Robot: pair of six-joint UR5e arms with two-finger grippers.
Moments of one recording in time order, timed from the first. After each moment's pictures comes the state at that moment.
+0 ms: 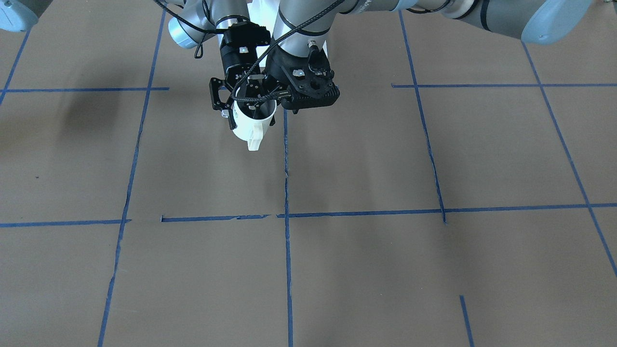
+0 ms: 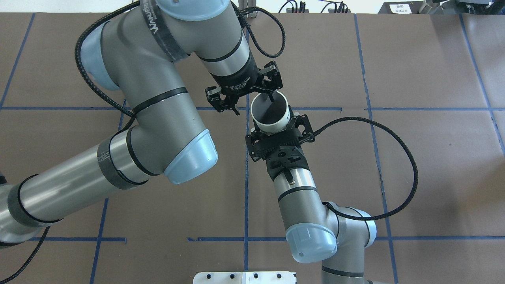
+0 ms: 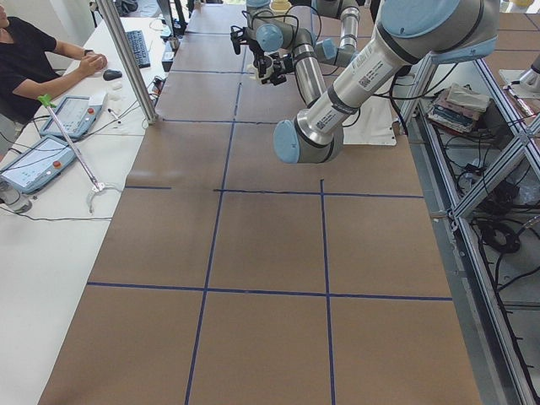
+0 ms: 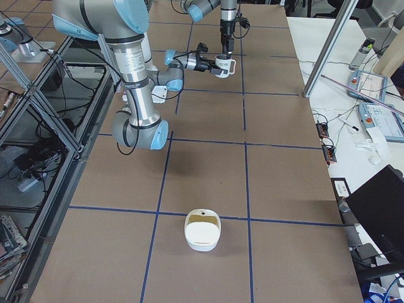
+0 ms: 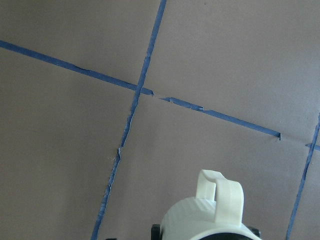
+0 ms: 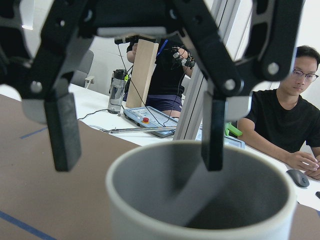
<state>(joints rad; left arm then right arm) -0.67 -2.53 -1.70 -1.46 -2.09 -1.49 0.19 -1.08 1.74 -0.88 0.52 0.67</state>
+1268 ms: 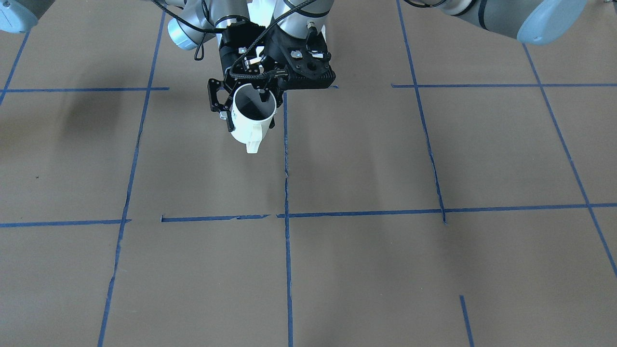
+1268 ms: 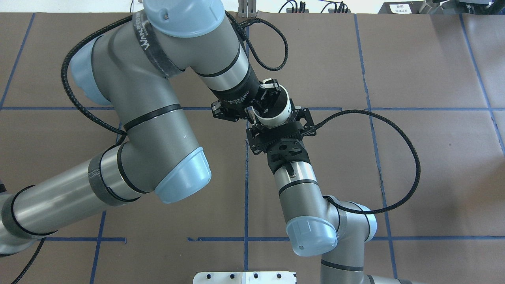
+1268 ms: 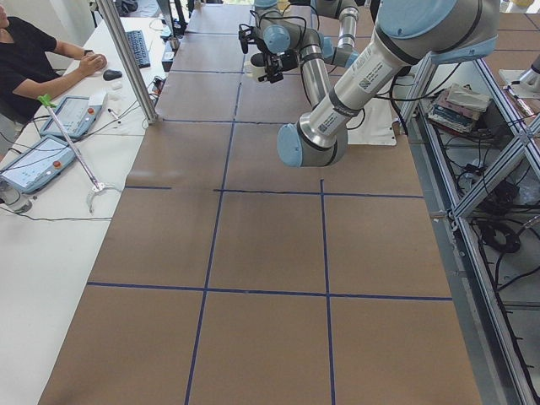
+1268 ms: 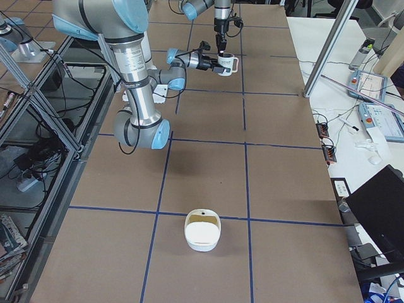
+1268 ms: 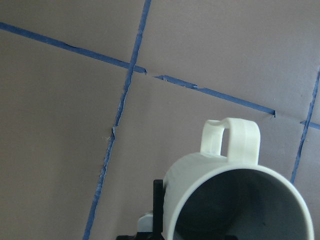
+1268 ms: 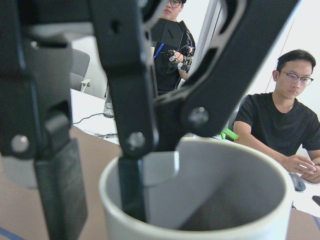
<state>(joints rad) -0.64 -2.51 -1.76 -1.45 -2.09 -1.49 0.20 -1.07 1.75 -0.88 0.52 0.67</state>
